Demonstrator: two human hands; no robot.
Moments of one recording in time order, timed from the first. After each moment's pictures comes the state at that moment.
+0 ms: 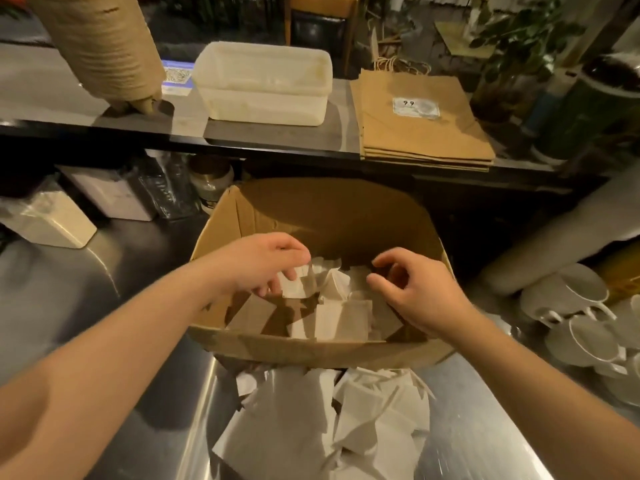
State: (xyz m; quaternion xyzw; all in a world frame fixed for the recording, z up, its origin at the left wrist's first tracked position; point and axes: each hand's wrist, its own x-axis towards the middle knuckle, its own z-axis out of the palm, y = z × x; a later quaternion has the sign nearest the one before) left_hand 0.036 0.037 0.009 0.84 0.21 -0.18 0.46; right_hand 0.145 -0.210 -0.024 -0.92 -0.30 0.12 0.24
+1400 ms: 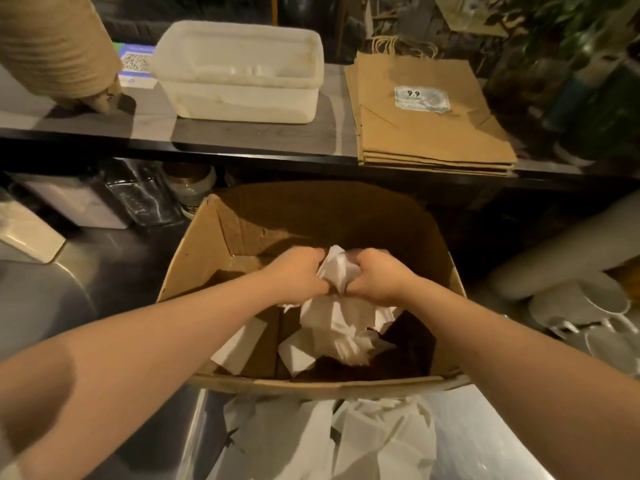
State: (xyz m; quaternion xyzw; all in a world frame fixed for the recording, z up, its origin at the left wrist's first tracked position) left_hand 0.142 0.028 -0.080 0.94 0.09 -0.16 0.28; right_hand 0.228 -0.128 -0.078 -0.89 -0.29 0.32 0.18
